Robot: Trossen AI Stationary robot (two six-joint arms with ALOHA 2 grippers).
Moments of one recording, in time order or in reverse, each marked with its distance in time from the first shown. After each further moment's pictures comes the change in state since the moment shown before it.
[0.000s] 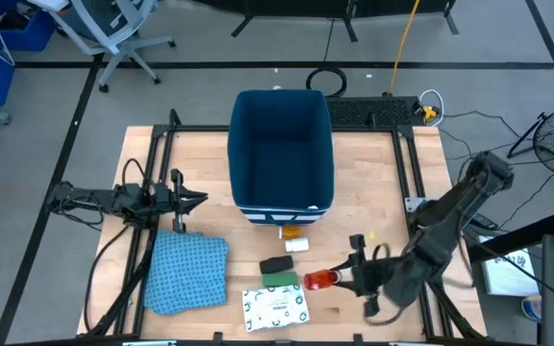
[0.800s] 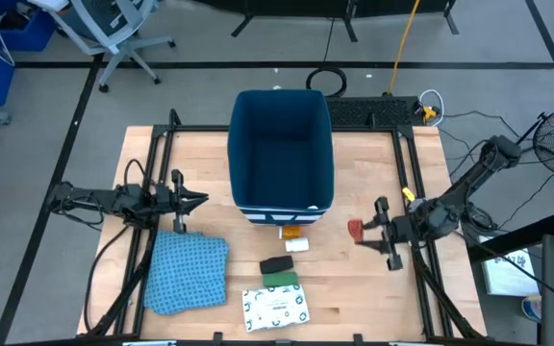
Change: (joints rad) left arm 0.000 0.000 0.000 -0.022 0.000 0.004; right arm -0.084 -0.664 -0.769 0.819 0.047 -0.250
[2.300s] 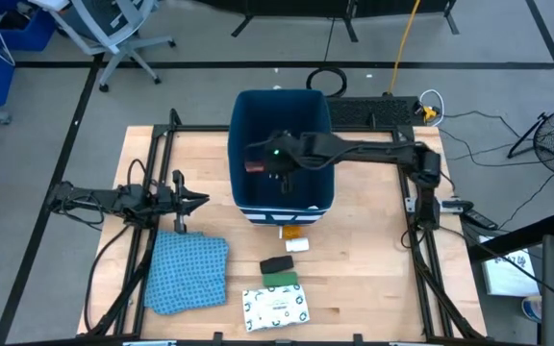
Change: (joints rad) left arm 0.000 0.000 0.002 -0.038 0.001 -0.028; right arm -0.953 1.287 1.366 -1.101 -0.500 -0.442
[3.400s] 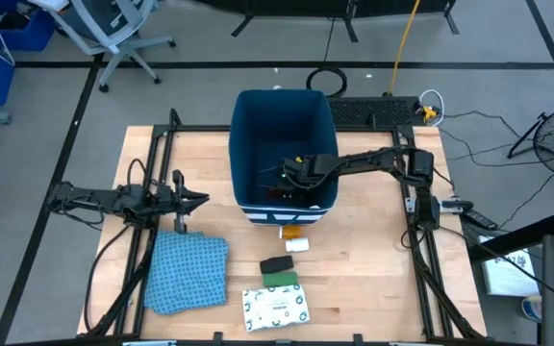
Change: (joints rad) left arm 0.000 0.000 0.000 0.002 -0.009 -0.015; right arm -0.004 0.047 -0.369 0.185 -0.053 0.055
